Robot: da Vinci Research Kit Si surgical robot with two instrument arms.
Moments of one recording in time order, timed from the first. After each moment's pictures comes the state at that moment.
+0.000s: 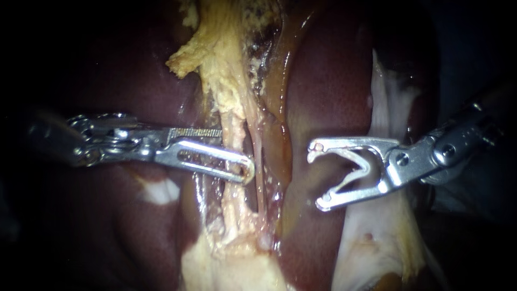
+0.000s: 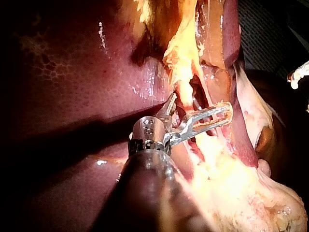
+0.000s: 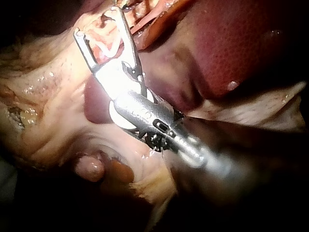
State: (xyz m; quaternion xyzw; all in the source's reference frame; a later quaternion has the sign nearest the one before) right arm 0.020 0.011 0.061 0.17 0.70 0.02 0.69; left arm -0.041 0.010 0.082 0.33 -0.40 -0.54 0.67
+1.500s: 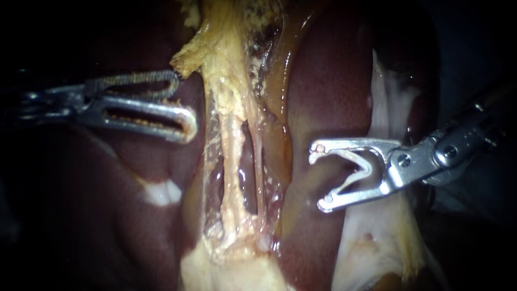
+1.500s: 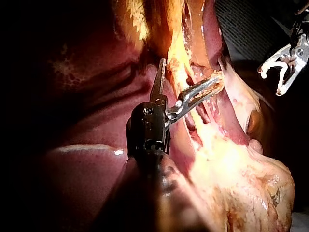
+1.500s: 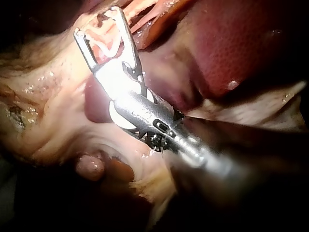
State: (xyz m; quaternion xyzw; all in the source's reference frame) right arm 0.020 0.010 0.061 0.17 0.70 0.02 0.69; left arm -0.033 0.019 0.064 0.18 -0.50 -0.49 0.69
